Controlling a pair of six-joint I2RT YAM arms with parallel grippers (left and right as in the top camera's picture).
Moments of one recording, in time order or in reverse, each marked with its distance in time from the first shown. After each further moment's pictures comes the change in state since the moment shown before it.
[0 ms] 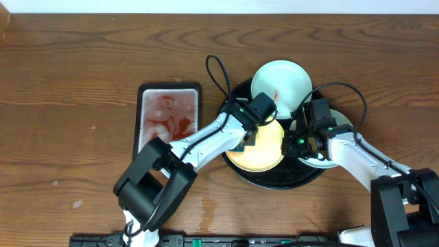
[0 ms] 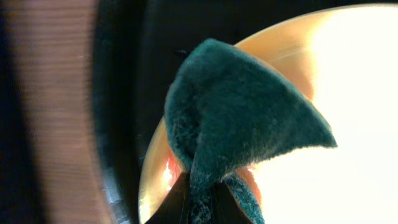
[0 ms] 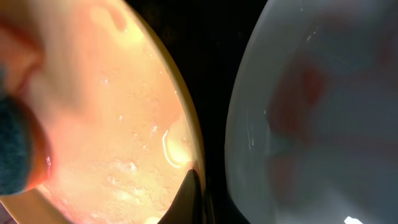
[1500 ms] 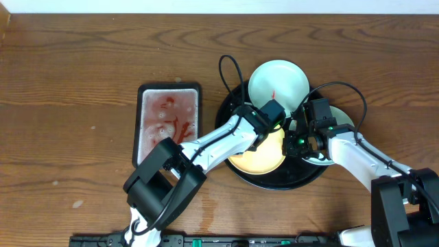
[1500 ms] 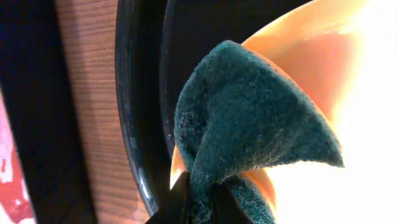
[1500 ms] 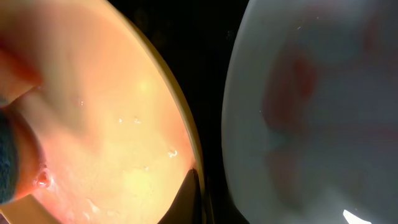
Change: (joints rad) left arm -0.064 0.045 0.071 -0.164 -0.137 -0.010; right arm -0.003 0.000 0.004 -0.013 0.009 -0.023
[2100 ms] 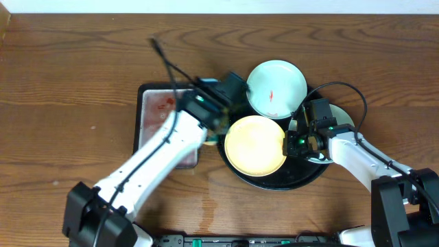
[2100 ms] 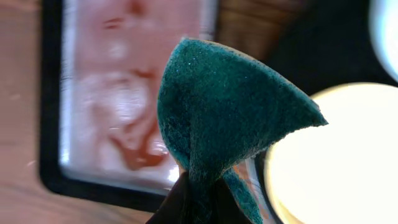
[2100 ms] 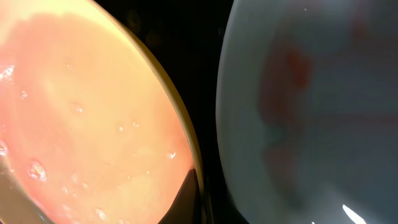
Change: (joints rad) left arm 0.201 -0.365 0.021 -0.220 0.049 0.018; right arm 0.000 0.000 0.000 -0.004 0.006 0.000
